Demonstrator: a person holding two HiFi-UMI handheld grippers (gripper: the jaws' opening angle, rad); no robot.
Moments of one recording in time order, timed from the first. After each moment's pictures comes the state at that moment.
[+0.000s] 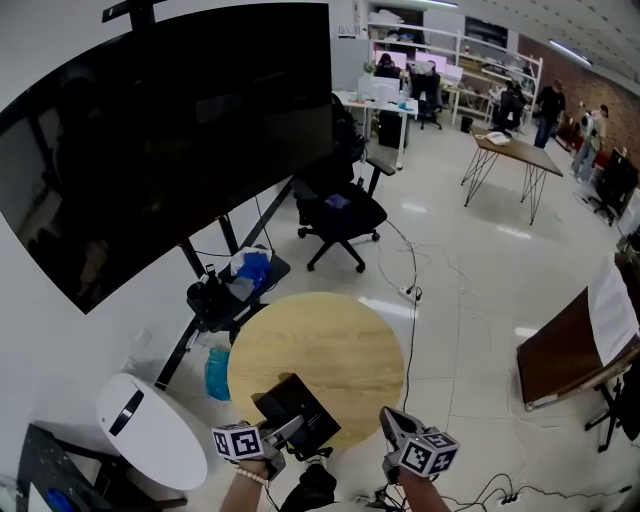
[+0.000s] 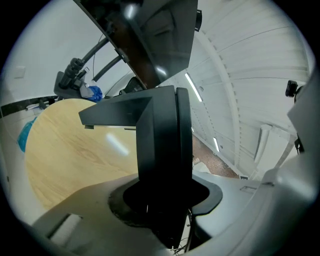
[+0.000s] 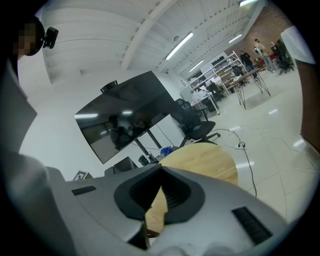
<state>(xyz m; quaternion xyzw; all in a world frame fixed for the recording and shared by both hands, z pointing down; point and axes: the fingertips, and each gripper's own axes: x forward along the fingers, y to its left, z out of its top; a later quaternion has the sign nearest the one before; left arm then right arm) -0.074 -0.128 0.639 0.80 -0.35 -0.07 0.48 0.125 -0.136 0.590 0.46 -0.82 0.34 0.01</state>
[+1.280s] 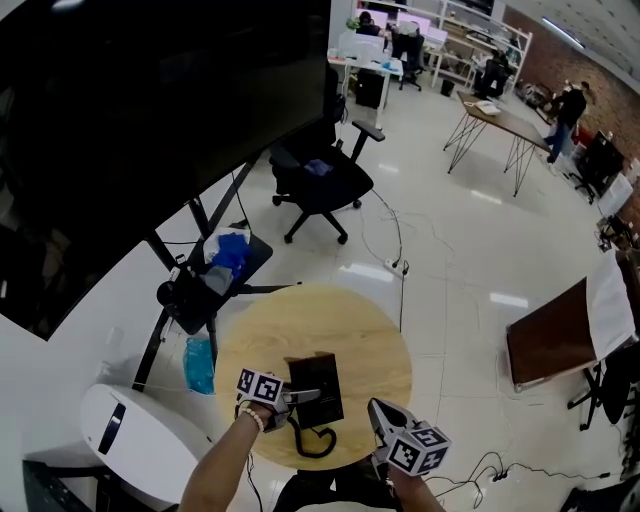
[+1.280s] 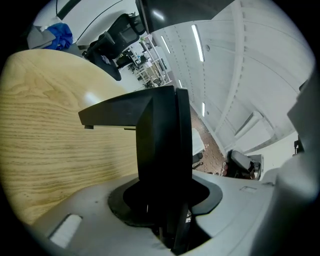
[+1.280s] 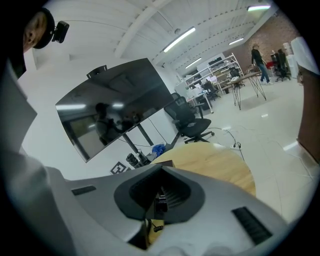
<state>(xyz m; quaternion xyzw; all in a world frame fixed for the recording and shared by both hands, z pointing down) -0.041 -0.260 0.761 0.82 -0.11 0.11 0.55 0.063 -0.215 0.611 0.50 -0.80 0.34 0.06</state>
